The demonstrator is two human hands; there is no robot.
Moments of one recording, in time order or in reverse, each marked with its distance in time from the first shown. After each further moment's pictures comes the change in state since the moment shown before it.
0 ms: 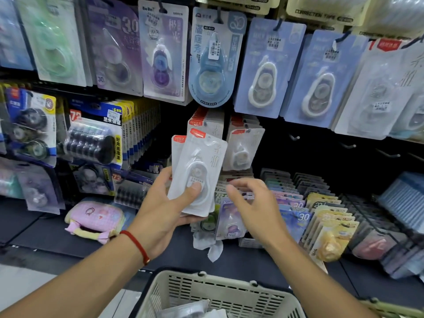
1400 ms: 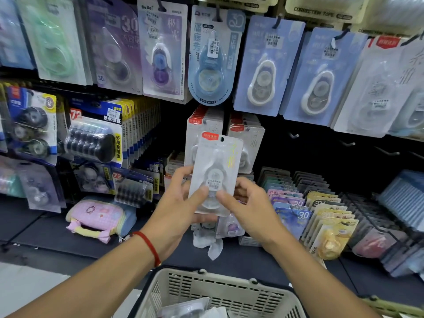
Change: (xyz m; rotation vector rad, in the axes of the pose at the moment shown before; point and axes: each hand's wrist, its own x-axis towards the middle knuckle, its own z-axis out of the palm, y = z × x) left_hand -0.005 -0.001 0.023 0.122 -0.045 -0.009; right_hand 0.001 0.006 0.005 0.341 -0.232 0.023
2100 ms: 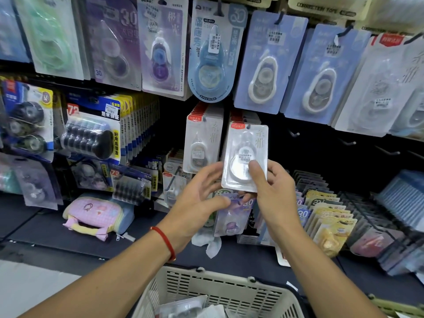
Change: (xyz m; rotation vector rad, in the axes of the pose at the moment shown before) left_hand 0.011 -0.009 0.018 0.102 -0.122 0.039; right_hand 0.005 -0.023 -0.015 0.177 0.394 -0.006
